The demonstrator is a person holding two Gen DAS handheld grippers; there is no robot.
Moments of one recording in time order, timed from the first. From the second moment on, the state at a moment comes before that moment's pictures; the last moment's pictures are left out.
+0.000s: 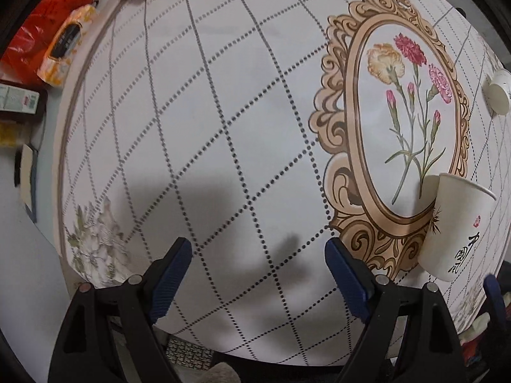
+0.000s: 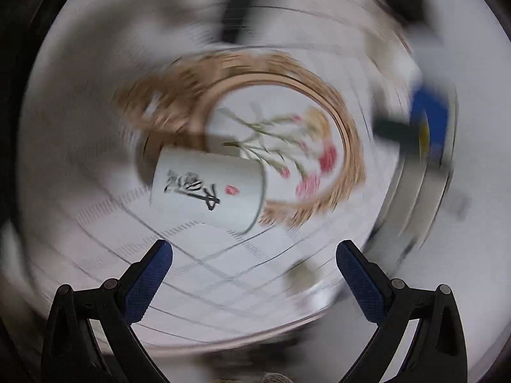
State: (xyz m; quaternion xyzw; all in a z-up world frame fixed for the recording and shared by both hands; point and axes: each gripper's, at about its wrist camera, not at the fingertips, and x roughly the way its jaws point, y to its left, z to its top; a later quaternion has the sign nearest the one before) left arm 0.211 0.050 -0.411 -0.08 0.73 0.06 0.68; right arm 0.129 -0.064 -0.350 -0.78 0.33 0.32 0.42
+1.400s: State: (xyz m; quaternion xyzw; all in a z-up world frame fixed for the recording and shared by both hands) left arm 0.223 0.090 -0.467 -0.09 0.75 0.06 0.65; right arm 0.165 -0.095 -0.446 -0.89 0.05 0.45 0.05
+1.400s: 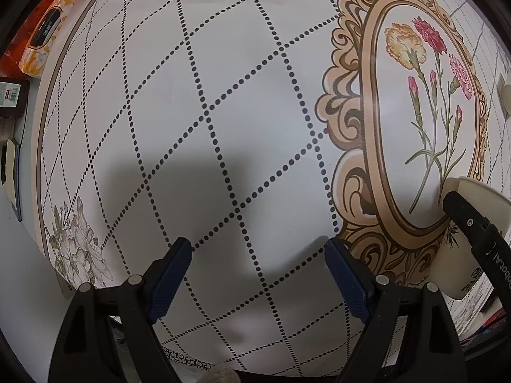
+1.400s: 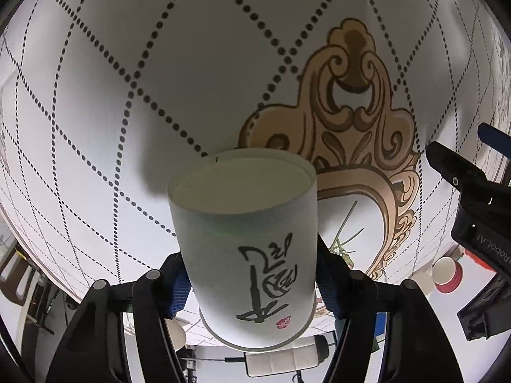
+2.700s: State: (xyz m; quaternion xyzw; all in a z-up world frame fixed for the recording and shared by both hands) left arm 0.251 0.088 -0.438 -0.04 0.74 0.06 0.67; right arm 0.345 0.017 -0.413 -0.48 0.69 0.37 0.40
